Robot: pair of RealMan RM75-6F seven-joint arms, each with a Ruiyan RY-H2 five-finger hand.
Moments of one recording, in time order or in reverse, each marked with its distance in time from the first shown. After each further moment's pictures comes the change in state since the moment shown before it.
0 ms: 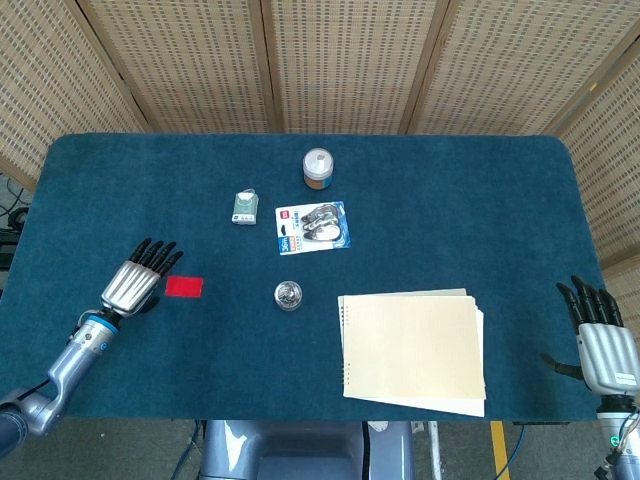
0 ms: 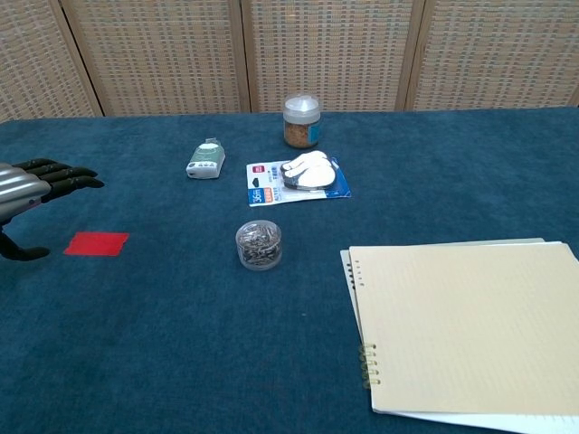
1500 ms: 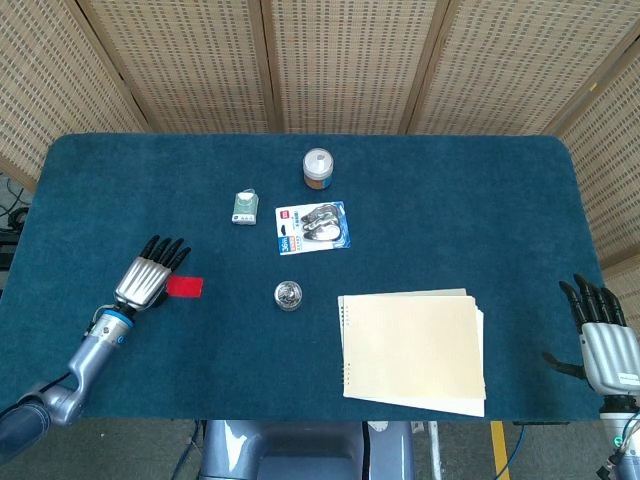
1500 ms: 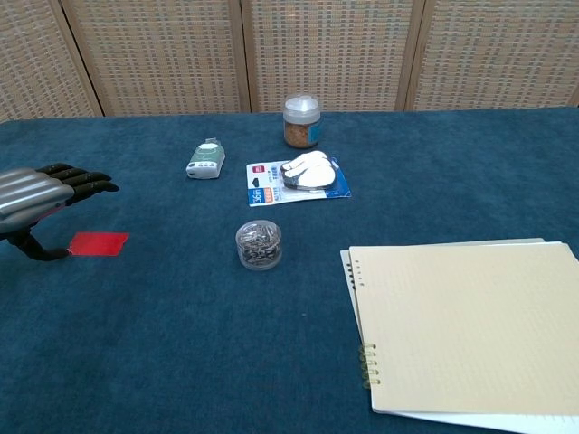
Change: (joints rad) left arm -0.040 -0.074 -0.026 0.038 -0.085 -0.066 0.092; right arm -0.002 0.004 0.001 0.009 -0.016 0.014 0.037
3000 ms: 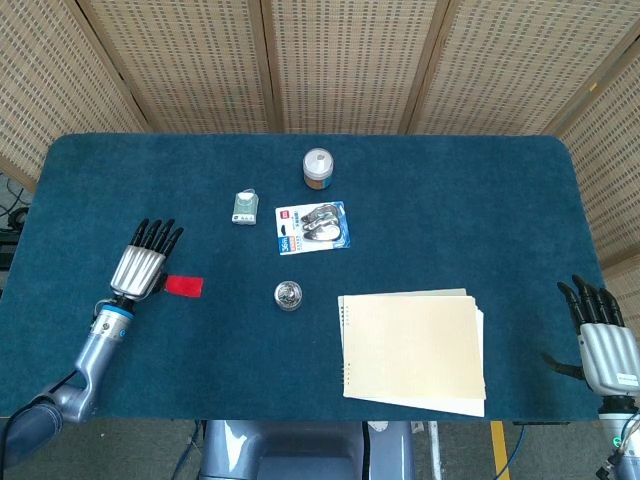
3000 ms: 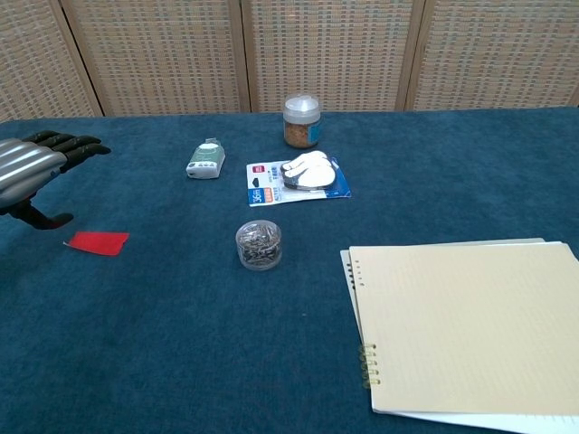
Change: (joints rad) left arm 0.012 -0.052 -0.069 0.020 -0.061 0.126 0.033; right arm 0.000 0.000 -0.002 -0.003 0.001 -0.002 -0.007
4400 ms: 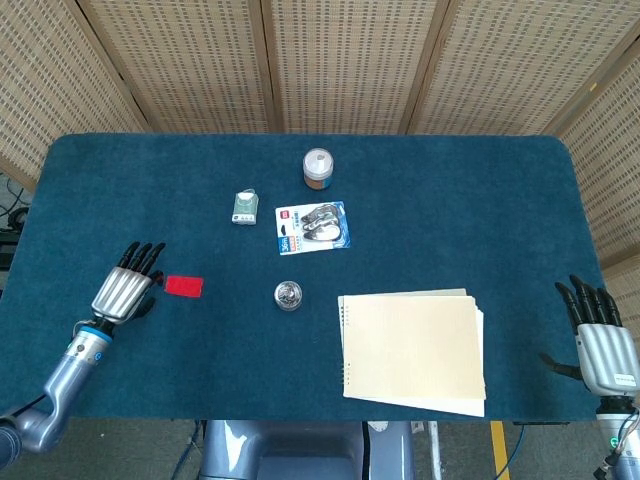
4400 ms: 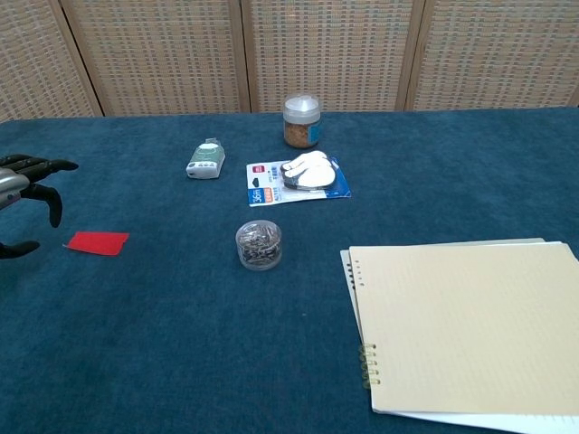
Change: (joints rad) left arm 0.075 0.166 0.090 -0.200 0.051 0.011 -0.047; right arm 0.000 -0.007 -0.001 -0.004 -0.005 0.007 -0.021
